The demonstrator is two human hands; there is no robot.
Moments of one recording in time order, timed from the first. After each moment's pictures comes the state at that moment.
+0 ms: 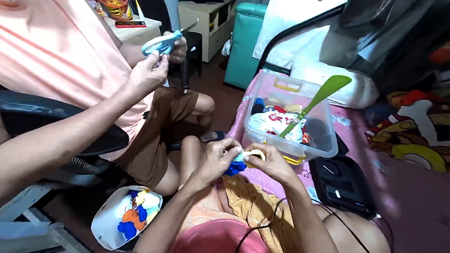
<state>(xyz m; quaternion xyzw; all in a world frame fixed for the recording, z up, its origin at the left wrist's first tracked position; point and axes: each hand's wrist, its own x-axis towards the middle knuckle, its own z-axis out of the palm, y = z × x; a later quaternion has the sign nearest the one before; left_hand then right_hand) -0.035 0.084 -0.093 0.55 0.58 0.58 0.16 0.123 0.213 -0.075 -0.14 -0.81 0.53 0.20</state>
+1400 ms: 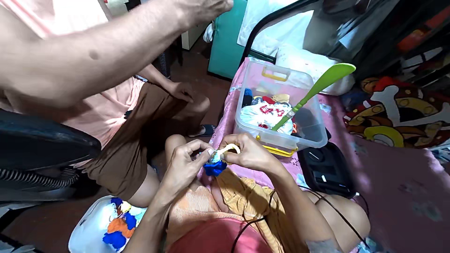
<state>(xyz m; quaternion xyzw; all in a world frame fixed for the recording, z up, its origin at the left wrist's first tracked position) -0.072 0.056 -0.108 0.48 0.59 0.61 0.22 0.075 0.214 -0.060 -0.12 -0.87 0.47 0.08</state>
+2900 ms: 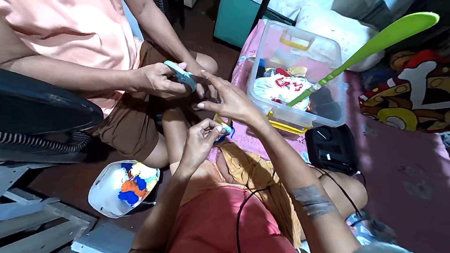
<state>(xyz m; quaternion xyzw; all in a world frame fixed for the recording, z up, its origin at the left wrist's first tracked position) -0.054 0.058 -0.148 0.37 0.59 0.66 0.28 -0.013 0.231 -0.087 -0.11 -0.94 0.28 0.12</state>
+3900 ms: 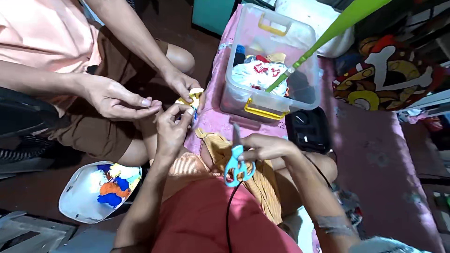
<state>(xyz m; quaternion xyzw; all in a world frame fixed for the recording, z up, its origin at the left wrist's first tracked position) -0.059 0.058 -0.162 0.41 0.64 0.62 0.19 0.166 0.222 -0.103 -0.12 -0.83 0.50 -0.23</state>
